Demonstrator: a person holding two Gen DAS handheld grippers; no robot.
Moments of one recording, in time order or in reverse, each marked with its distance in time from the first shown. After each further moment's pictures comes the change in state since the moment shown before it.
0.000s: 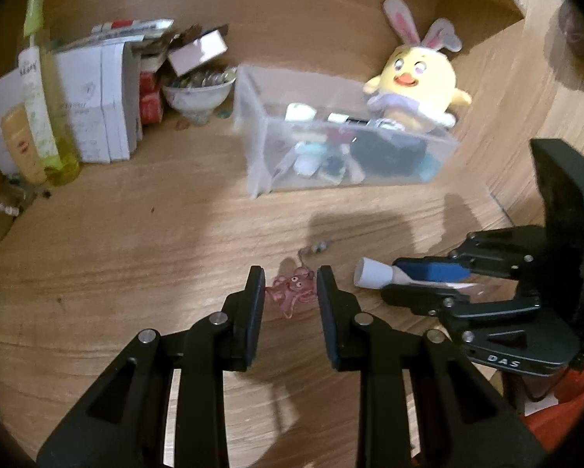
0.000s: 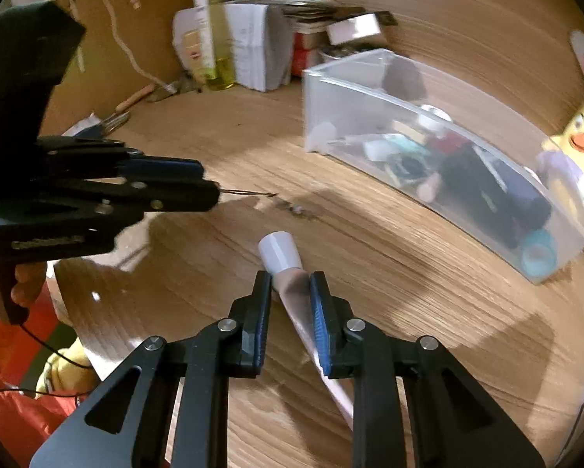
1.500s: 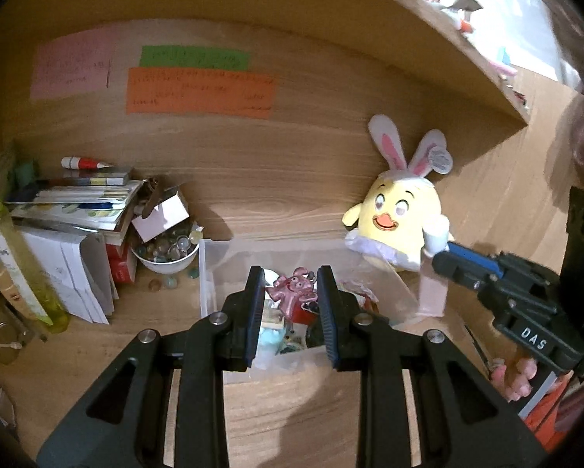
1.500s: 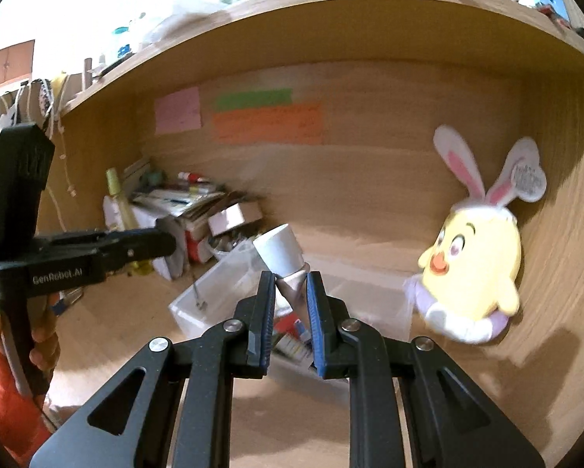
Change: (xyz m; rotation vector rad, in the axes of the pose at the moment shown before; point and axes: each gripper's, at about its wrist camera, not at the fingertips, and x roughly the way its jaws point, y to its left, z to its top) left arm -0.016 -0.037 0.146 -0.033 -0.252 -0.008; right arm -0.127 -0.108 0.077 0.139 -0.448 -0.171
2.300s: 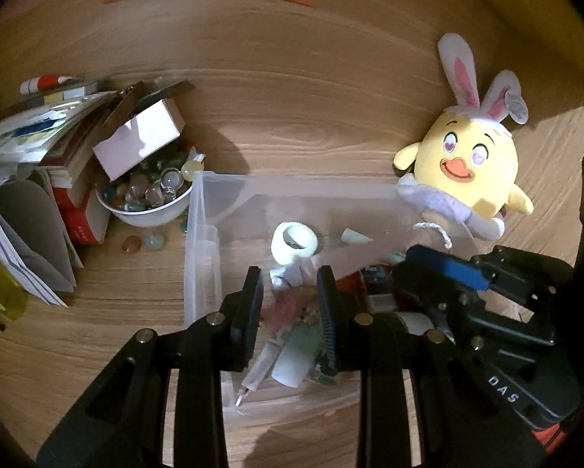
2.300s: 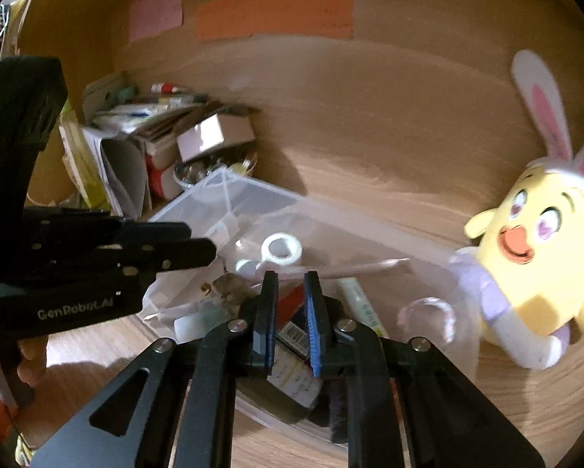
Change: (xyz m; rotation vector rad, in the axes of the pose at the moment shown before) left arm 0.114 0.031 -0.020 -0.051 0.227 0.063; right arm 0.128 0.011 -0.030 -0.075 0.270 0.023
